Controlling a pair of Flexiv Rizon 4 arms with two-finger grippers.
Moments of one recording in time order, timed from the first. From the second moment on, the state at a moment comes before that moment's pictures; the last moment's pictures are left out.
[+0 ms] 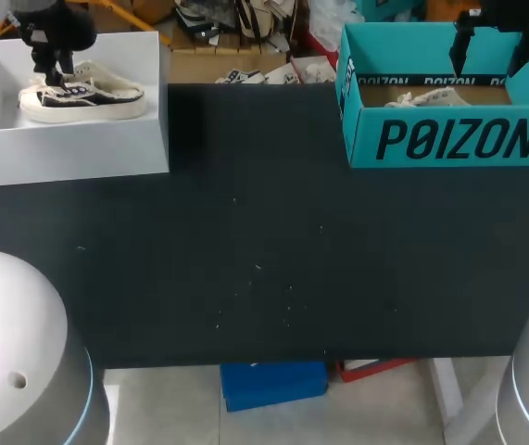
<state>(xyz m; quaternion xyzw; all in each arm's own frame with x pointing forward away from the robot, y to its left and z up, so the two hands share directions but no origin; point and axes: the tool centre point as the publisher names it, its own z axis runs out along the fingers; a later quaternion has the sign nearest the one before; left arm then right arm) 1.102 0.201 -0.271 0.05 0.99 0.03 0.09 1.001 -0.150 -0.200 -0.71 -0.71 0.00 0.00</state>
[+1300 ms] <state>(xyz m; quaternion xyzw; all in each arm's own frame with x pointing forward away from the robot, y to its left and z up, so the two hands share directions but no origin) 1.173 0.215 -0.338 0.02 1.00 0.04 0.07 1.001 -0.150 -0.200 -0.71 -0.71 0.00 0.00</state>
